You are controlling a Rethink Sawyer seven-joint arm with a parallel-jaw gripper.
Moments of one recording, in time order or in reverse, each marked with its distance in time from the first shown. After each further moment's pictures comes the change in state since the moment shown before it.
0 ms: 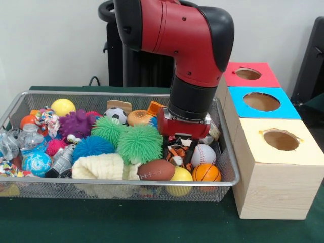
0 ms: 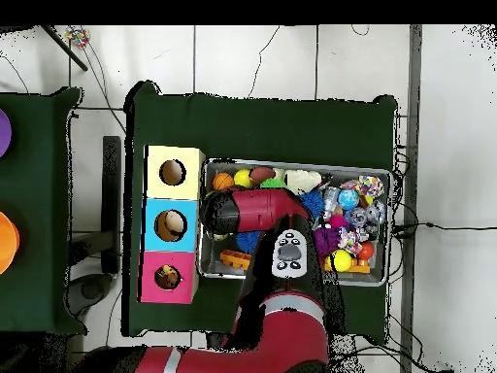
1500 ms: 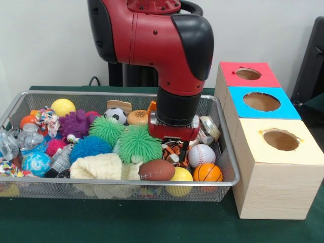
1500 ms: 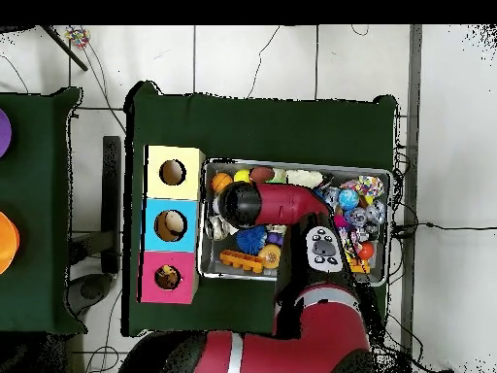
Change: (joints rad) arm -0.124 0.008 0.106 -0.003 0.042 0.128 0.000
